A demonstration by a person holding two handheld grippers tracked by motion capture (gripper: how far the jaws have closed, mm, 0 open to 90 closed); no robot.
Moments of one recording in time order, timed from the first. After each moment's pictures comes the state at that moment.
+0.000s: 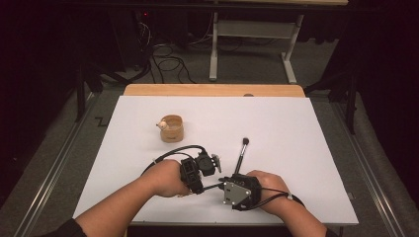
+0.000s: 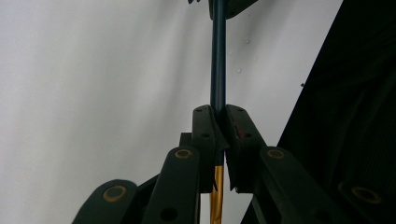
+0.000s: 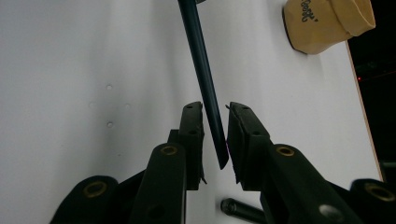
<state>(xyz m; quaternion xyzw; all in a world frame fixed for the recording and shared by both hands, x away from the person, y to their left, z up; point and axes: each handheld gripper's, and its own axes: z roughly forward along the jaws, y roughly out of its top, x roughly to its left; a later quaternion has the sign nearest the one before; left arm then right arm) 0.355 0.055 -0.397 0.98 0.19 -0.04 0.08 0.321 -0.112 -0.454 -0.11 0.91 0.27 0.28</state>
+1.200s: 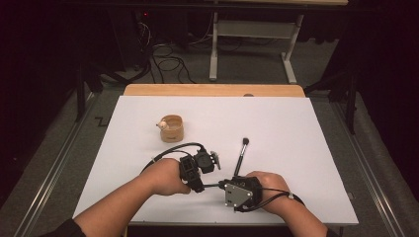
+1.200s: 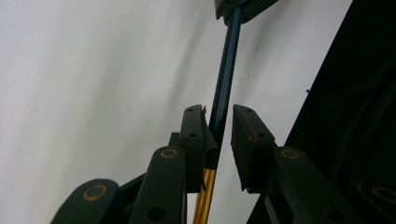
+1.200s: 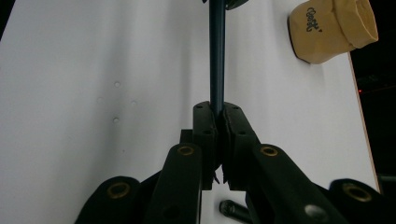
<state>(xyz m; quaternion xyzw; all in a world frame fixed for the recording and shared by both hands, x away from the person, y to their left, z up) 0.358 0.058 -0.393 0.97 0.20 -0.03 0.09 0.320 -0.114 -0.453 -0.14 0.91 0.27 0.28</state>
